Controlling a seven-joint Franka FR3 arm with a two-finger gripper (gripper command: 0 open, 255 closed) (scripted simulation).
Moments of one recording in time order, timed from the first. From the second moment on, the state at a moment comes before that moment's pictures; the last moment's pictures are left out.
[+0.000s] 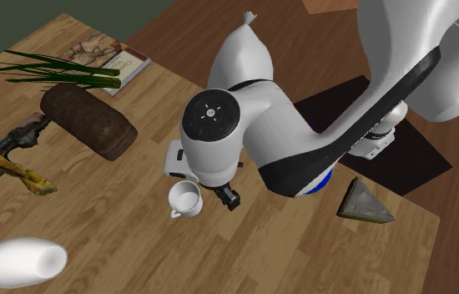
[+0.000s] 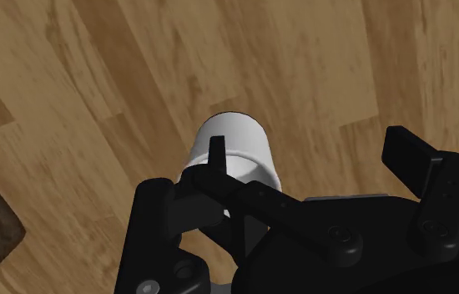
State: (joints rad) arm 0.00 0.14 0.03 -2.00 -0.07 2.17 -0.17
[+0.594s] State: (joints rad) arm 0.01 0.42 0.03 -1.76 -0.09 2.19 -0.16
